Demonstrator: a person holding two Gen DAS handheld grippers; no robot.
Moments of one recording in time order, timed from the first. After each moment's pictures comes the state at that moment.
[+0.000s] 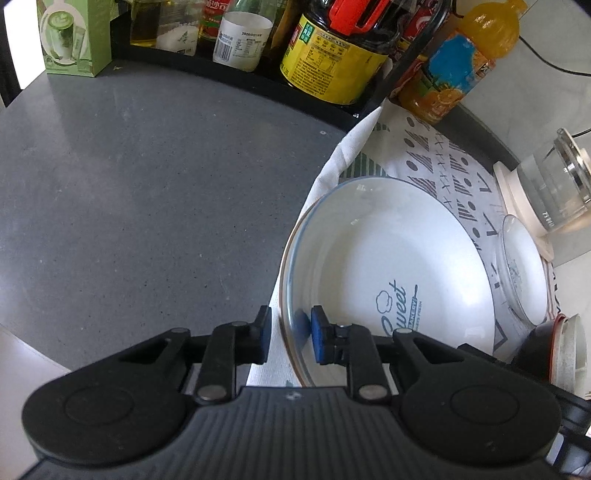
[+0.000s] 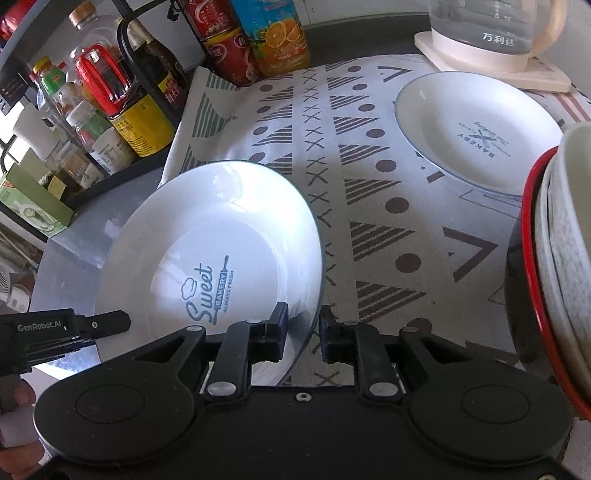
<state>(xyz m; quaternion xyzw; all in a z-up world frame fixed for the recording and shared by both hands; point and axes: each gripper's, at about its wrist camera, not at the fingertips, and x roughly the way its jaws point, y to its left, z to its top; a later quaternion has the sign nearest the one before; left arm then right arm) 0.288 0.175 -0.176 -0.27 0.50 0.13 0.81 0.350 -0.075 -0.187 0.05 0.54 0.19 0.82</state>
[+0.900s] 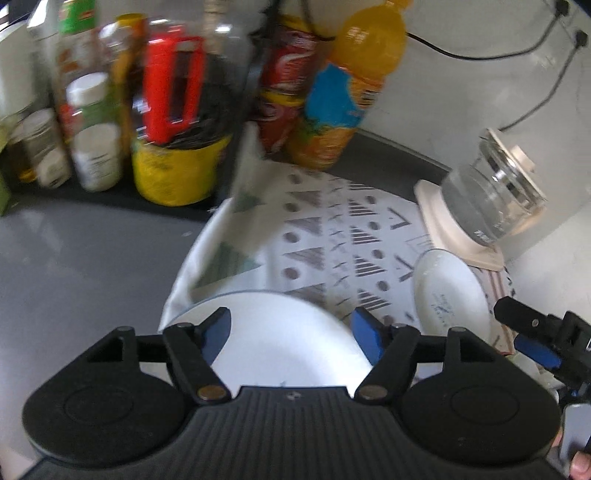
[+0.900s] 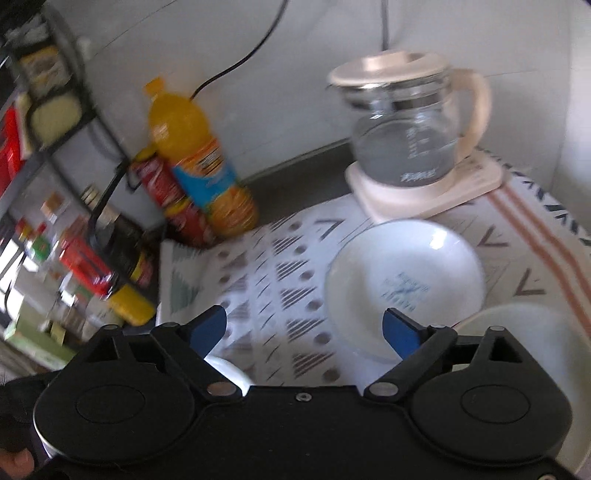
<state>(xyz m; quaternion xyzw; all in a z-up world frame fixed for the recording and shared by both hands) 0.394 0.109 -0.103 -0.21 0.47 0.05 0.86 0.414 -0.142 -0.094 0.13 0.43 0.11 0.89</state>
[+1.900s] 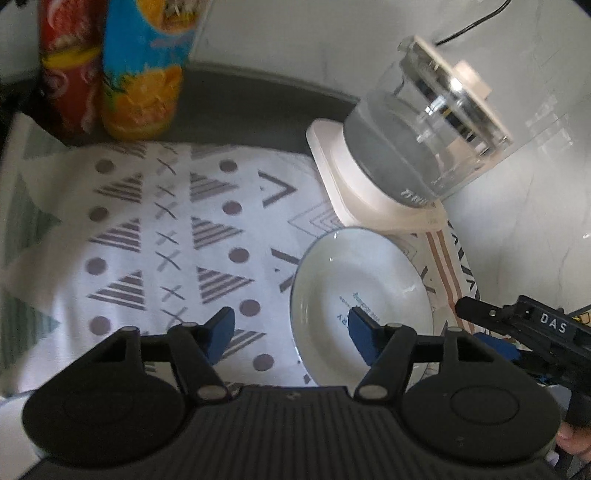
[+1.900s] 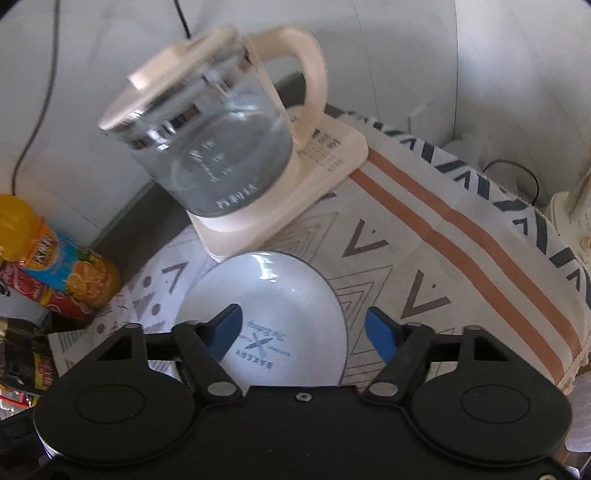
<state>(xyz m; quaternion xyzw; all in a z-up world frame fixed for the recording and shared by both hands) 0.526 0.014 -0.161 -0.20 0.53 -0.10 0.82 0.491 -0.252 -0.150 0.22 0.50 -0.05 0.84</state>
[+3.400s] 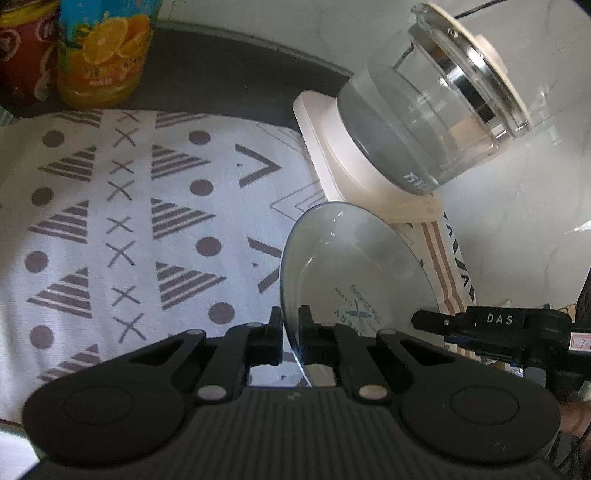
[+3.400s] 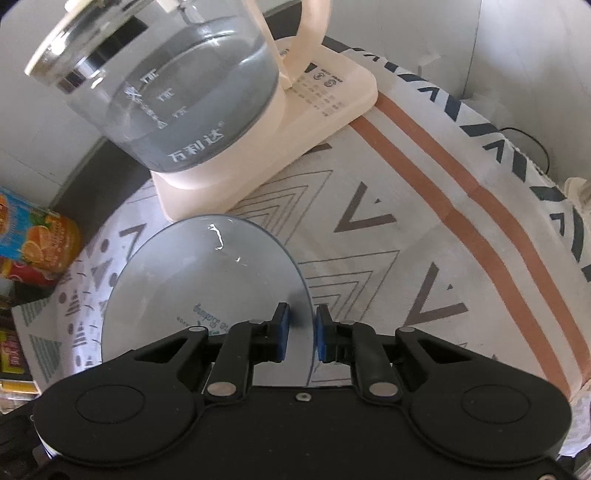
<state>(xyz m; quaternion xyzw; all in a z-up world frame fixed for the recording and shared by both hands) 0.546 0.004 -0.190 -0.22 0.54 -0.13 0.80 0.530 -0.255 -0.201 0.19 0.59 -0.03 0.79</state>
